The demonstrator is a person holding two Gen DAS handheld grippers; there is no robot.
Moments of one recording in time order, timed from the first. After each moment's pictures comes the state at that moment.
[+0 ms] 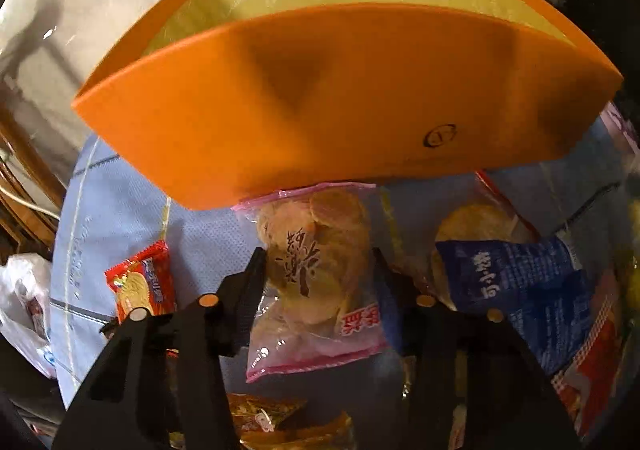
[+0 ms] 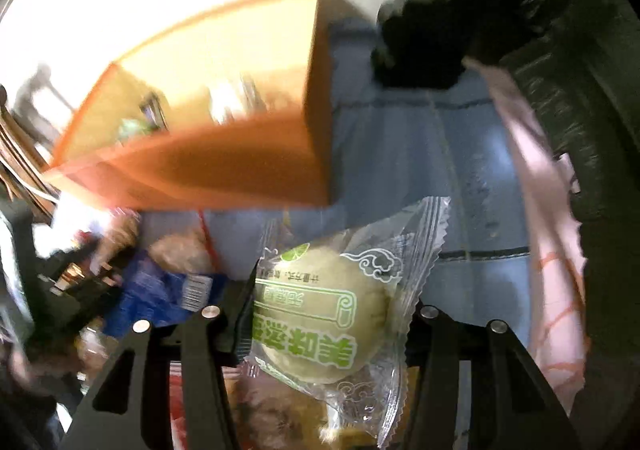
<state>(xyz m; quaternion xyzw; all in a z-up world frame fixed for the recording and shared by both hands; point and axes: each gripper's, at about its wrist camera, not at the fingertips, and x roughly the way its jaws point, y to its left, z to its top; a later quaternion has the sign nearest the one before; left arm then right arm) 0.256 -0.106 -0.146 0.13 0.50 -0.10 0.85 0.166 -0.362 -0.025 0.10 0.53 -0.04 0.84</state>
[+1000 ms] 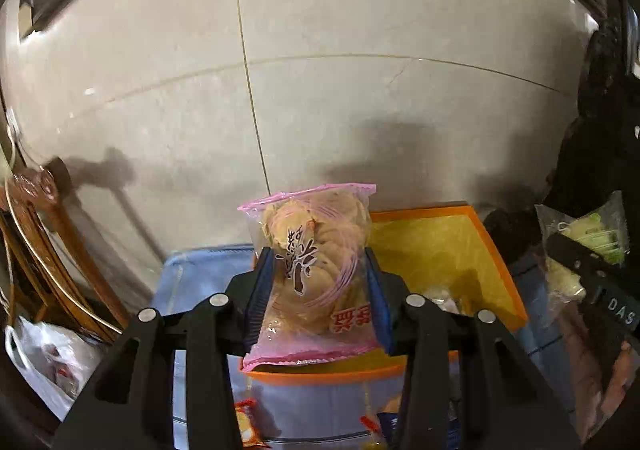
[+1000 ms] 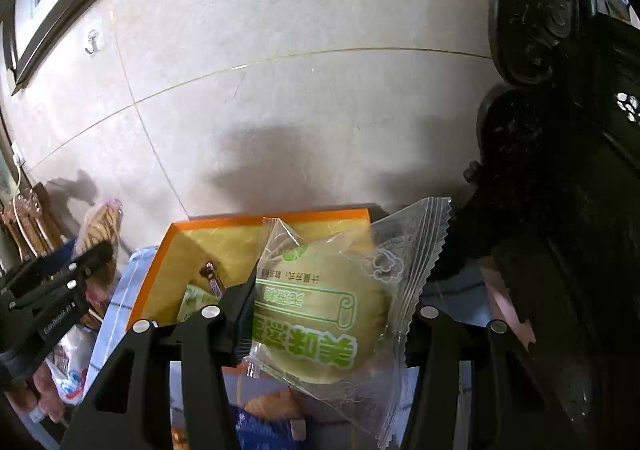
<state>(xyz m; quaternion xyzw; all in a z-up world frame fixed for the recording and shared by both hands) 0.284 -0.107 0.077 0.06 0.33 -0.09 0.94 0.215 -0.305 0.115 0.08 0.34 -0.07 0.94</state>
